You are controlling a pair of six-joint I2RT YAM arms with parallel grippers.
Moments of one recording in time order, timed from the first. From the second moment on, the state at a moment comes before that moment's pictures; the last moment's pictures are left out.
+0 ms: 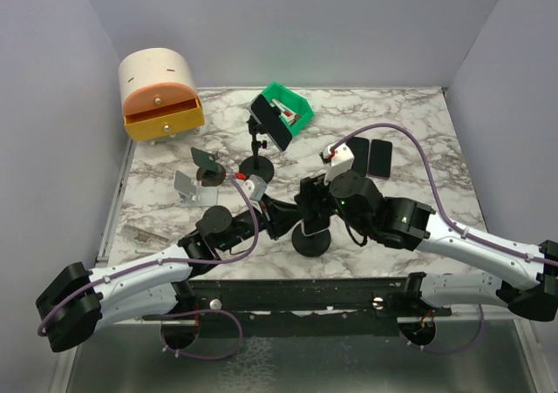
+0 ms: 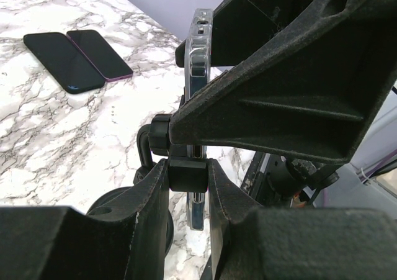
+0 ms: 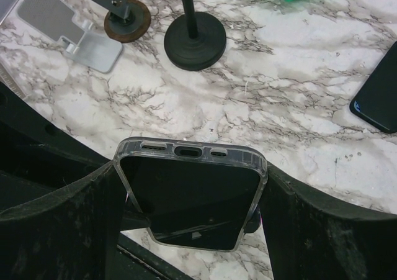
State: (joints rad) left arm -0.96 0.94 0.38 0.65 0.10 -0.47; right arm 1.13 1.11 1.08 -0.46 0.53 0.39
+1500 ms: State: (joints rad) left arm -0.96 0.95 0.37 0.68 0.17 -0.48; right arm 1.14 1.09 1.05 -0.44 0.53 0.38
